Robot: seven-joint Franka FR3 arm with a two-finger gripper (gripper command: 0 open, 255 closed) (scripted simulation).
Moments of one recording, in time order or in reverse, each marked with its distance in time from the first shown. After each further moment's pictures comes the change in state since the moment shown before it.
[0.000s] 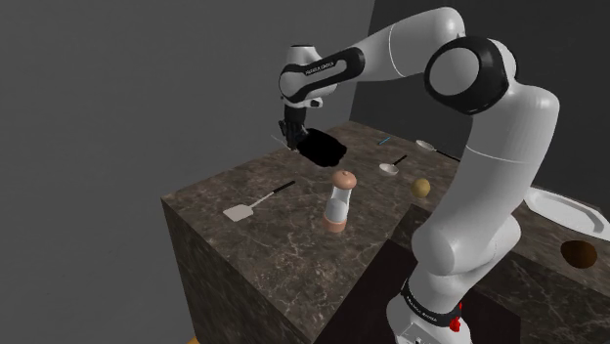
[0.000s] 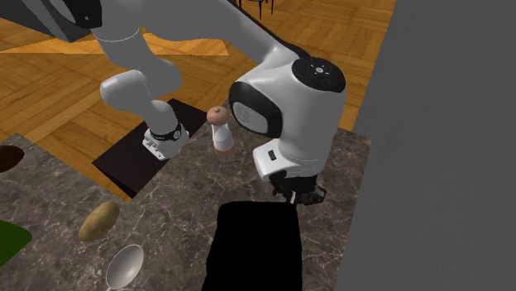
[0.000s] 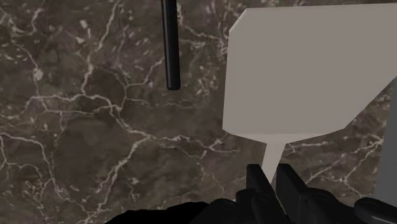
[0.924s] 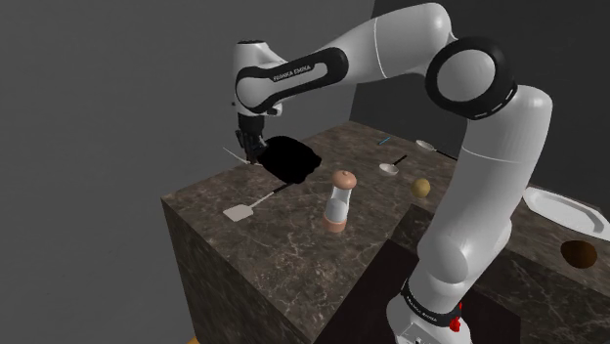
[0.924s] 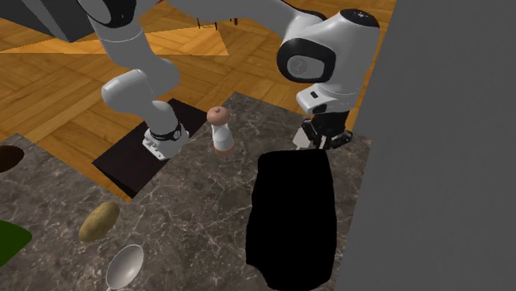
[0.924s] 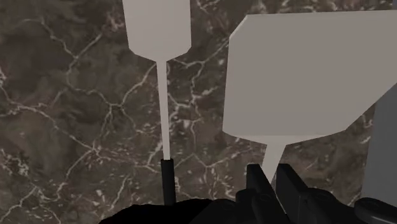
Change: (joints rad) arm 0.192 0.023 0.128 0.035 -0.047 -0.037 0.336
